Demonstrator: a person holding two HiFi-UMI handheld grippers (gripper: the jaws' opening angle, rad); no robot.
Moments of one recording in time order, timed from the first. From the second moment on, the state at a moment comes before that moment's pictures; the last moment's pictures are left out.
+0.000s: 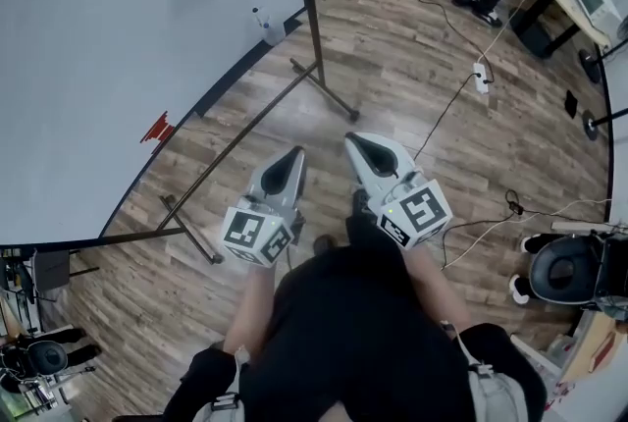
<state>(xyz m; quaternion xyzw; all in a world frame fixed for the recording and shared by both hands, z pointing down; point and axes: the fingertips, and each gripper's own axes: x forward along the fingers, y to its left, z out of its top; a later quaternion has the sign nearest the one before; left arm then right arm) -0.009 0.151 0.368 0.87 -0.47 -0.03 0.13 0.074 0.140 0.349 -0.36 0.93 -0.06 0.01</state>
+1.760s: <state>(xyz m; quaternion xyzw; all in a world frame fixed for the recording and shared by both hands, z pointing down) -0.057 -0.122 0.409 0.85 -0.51 0.00 0.14 0.042 -0.116 0.374 -0.37 0.92 -0.09 -0.04</state>
